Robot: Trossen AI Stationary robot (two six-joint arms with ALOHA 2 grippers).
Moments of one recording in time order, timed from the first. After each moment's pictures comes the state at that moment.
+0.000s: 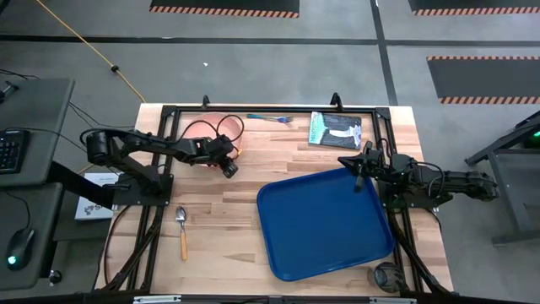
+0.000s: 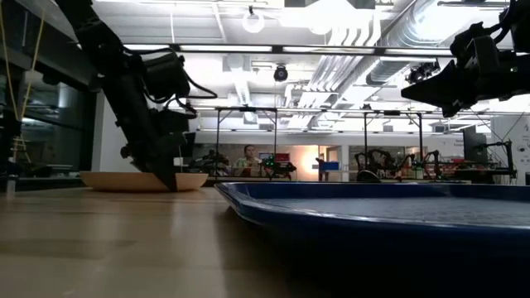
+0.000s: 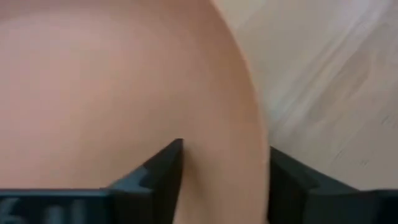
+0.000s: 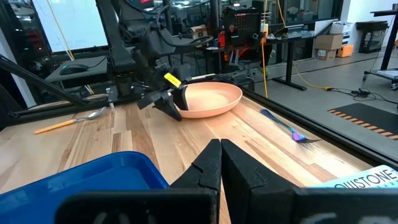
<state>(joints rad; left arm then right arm) 0.35 1.48 0.55 -0.16 -0.21 -0.34 -0.11 0.10 0.01 0.05 0.22 0.10</state>
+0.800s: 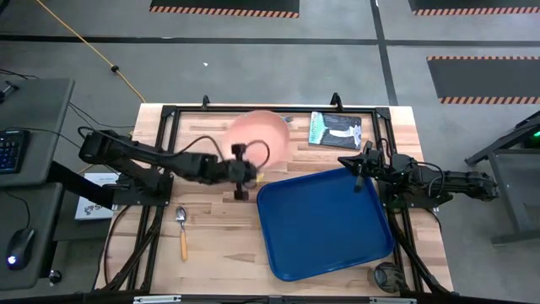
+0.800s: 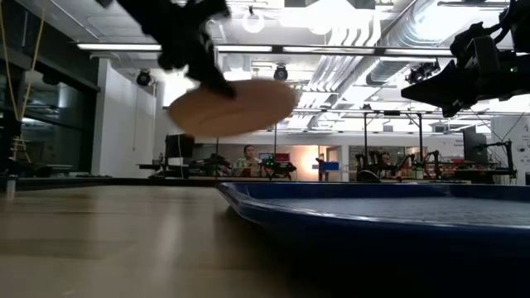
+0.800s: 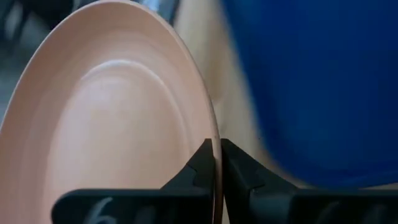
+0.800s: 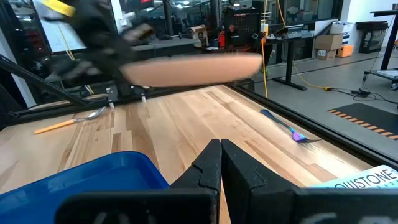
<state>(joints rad) -0.14 1.42 0.93 -0.21 -0.43 0.25 -0.11 0.10 0.01 0.05 0.22 0.10</state>
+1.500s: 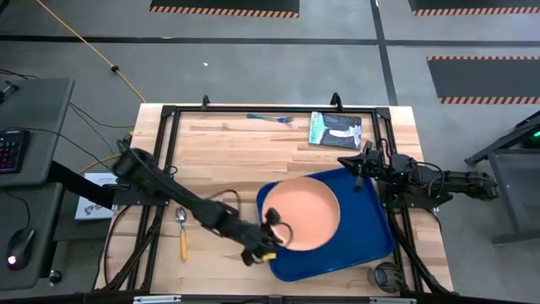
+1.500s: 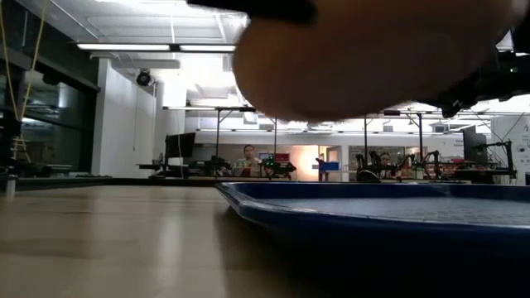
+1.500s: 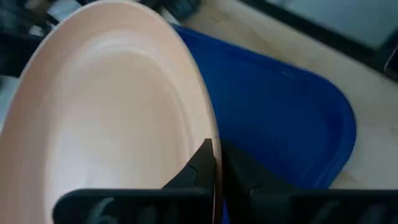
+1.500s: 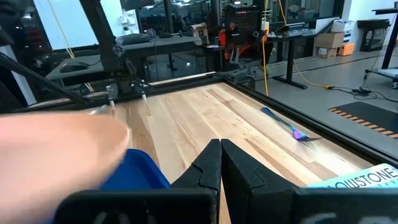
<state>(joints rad) -0.47 1.86 1.28 -0.08 -0.26 0.47 -0.11 0.11 0.01 0.05 0.22 0.10</state>
